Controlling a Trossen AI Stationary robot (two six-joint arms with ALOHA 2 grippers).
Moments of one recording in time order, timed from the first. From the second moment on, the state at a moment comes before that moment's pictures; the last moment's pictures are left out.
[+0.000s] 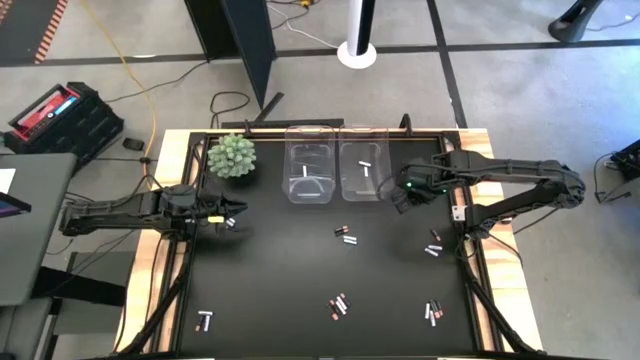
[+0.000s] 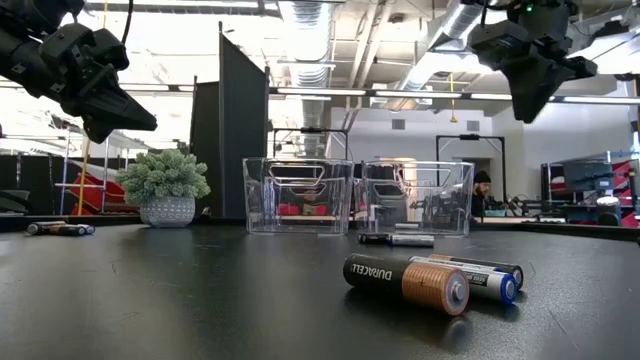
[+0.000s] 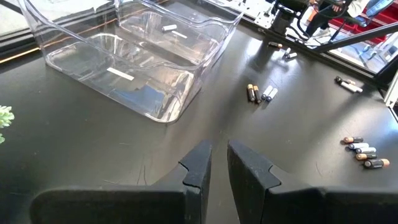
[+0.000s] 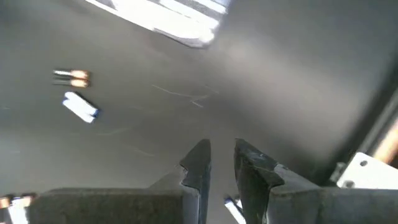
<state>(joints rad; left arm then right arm) 0.07 0.22 0.27 -0.41 -0.20 -0.36 -0.12 1.18 1.11 -1.31 0.13 1.01</state>
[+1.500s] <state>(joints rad) 0.07 0.22 0.27 -0.41 -0.20 -0.36 -0.19 1.60 0.91 -1.42 -0.08 0.62</state>
